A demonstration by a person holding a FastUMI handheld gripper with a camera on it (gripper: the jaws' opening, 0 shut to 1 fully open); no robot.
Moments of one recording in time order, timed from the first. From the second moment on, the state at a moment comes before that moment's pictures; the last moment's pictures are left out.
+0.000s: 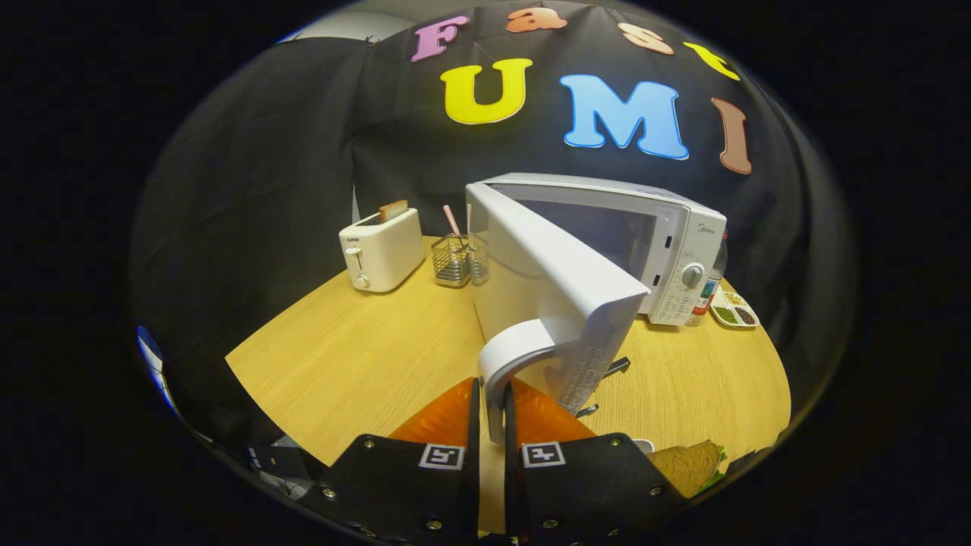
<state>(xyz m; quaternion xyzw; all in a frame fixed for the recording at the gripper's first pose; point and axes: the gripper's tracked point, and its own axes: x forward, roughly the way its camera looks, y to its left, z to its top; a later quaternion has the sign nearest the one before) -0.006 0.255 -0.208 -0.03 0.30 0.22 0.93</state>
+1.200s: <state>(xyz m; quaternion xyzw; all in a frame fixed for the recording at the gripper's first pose) -0.060 0.157 -0.132 0.08 0.29 0.25 0.92</state>
